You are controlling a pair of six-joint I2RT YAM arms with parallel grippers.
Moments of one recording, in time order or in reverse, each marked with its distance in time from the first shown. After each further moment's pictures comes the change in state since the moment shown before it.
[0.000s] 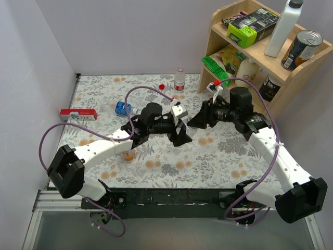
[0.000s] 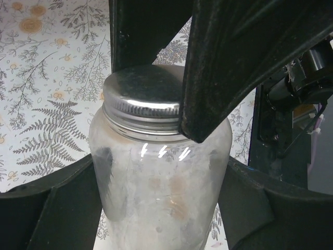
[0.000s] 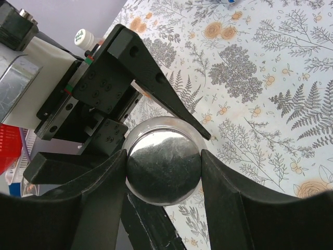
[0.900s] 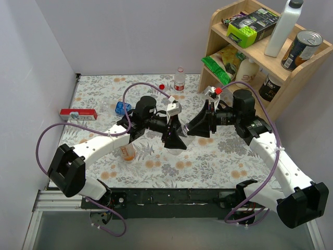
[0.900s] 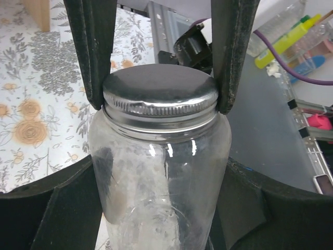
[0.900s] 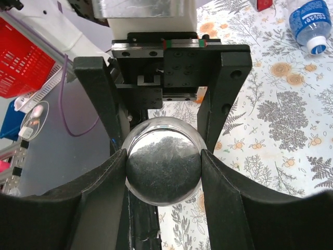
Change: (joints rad) left arm 0.101 0.014 0.034 -0.034 0.516 -0.113; right arm -0.004 -0.050 -0.079 0.179 -0.346 -0.183
